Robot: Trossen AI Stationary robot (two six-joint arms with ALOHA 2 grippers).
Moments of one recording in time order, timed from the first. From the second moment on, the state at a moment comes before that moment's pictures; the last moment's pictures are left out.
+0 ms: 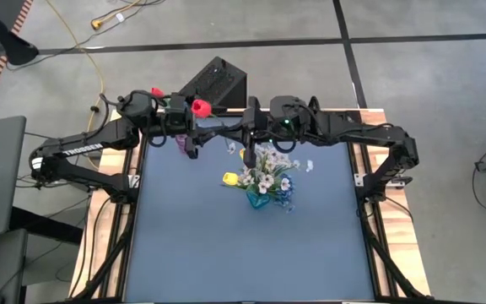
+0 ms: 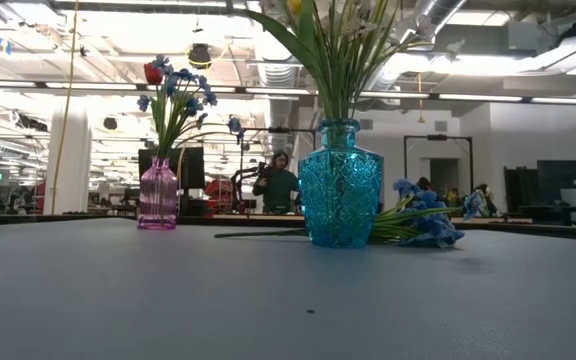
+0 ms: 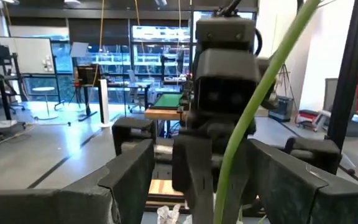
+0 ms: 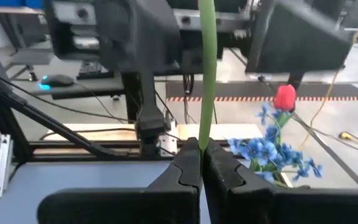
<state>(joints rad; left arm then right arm) 0.26 1.17 1.24 0.10 0.18 -0.04 -0.09 1.66 1.78 -0.31 0.00 -0.05</state>
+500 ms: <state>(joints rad) 0.26 1.17 1.24 0.10 0.28 -0.04 -0.08 1.66 1.78 -0.34 0.00 -0.03</state>
